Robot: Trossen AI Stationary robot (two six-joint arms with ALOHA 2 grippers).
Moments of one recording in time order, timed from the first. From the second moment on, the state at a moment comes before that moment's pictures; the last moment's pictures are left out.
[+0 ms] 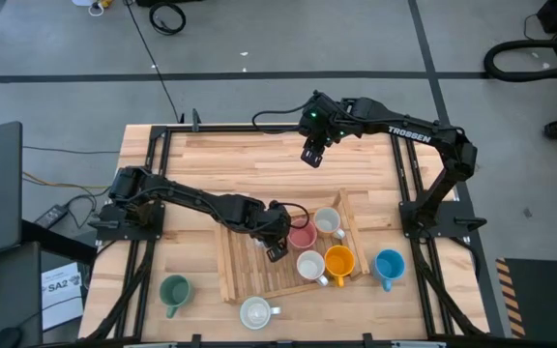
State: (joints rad) left arm -0.18 1.86 1.41 -0.62 -0.11 -0.63; right arm -0.40 1.66 1.63 -0.98 0.03 0.03
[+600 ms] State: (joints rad) left arm -0.18 1.86 1.41 -0.60 -0.09 -0.58; right arm -0.40 1.66 1.63 -0.98 0.03 0.03
